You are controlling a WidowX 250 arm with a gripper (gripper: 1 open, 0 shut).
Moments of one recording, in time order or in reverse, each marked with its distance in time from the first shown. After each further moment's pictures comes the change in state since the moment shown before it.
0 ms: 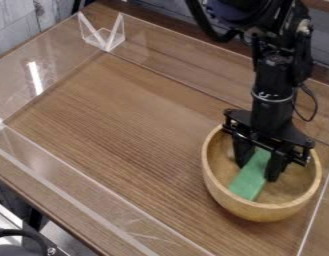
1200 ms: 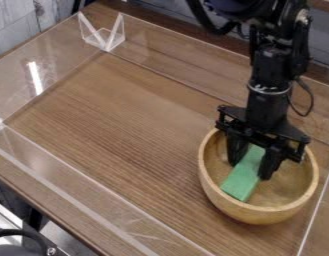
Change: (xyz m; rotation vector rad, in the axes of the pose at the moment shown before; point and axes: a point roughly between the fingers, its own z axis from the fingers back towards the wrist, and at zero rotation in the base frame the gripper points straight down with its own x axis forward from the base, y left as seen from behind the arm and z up) arm -0.006 0.004 0.010 0.001 0.060 0.024
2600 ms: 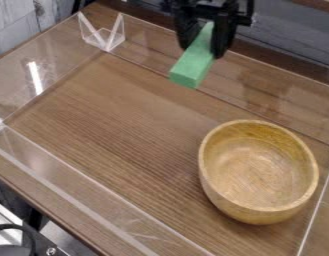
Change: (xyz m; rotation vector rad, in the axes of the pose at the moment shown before) arm -0.006 0.066 0.123 0.009 -0.172 0.074
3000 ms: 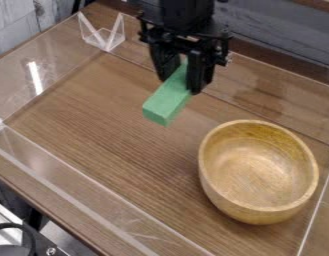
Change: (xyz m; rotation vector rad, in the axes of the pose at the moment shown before) arm -0.042 0.004 -0.013 -0.009 -0.014 -0.083
